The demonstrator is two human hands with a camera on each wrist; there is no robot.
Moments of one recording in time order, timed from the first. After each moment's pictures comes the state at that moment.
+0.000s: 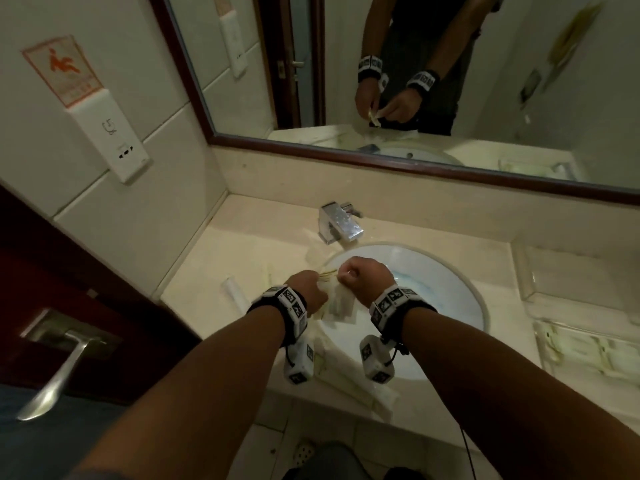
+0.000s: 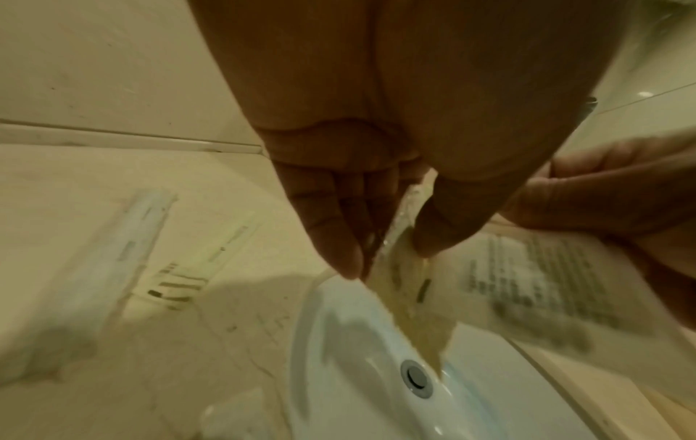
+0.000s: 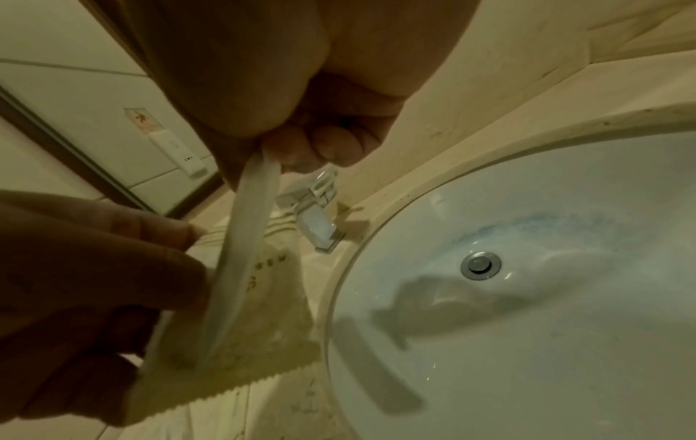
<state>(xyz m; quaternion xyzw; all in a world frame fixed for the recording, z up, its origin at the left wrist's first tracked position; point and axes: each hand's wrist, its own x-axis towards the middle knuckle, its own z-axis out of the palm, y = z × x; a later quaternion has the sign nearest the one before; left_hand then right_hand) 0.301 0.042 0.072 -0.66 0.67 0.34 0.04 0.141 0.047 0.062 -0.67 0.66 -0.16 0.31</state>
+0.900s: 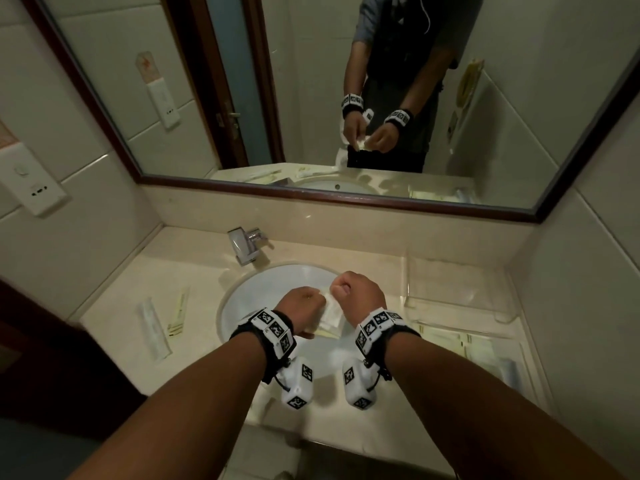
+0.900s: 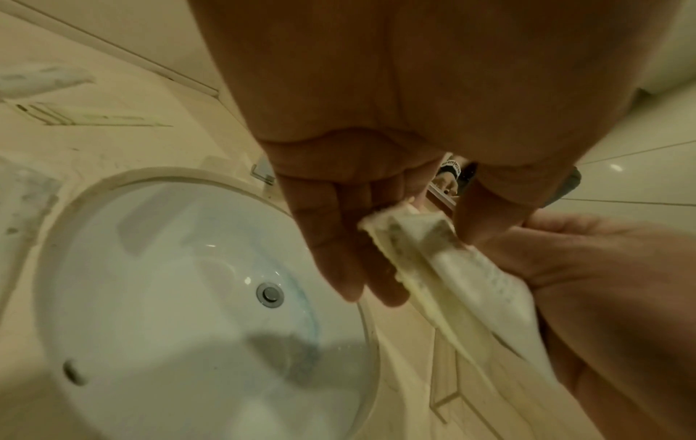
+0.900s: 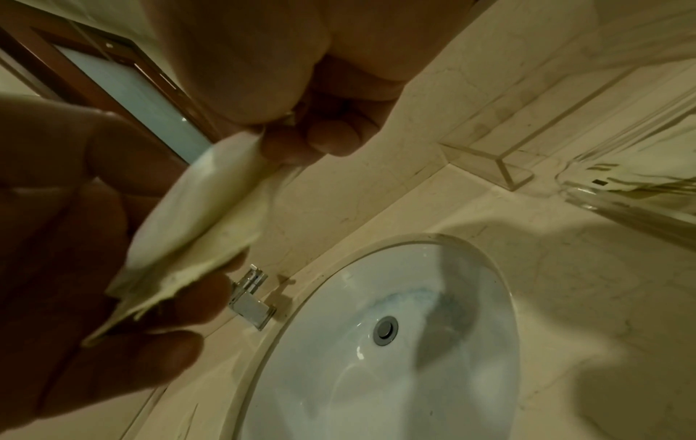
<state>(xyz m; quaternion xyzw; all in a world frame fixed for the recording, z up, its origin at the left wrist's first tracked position) 0.051 0.147 0.118 -0.64 0.52 0.54 -0.19 -0.101 0.141 0.088 -0.62 0.68 -0.27 0.26</state>
